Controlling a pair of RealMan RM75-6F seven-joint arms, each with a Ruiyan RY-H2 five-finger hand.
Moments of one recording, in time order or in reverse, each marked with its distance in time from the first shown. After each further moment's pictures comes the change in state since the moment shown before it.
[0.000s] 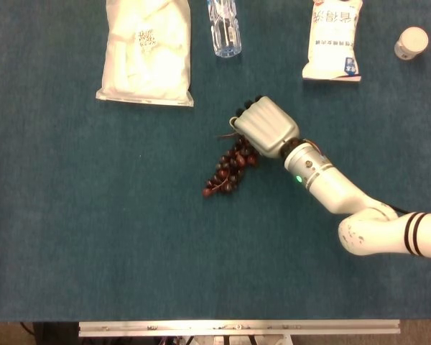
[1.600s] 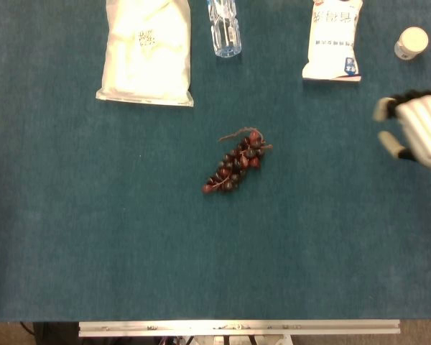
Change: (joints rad) left arm -0.044 -0.012 0.007 -0.030 0.028 -0.026 0.082; right arm -0.514 0.533 0.016 -0.507 -0.260 0.315 0.266
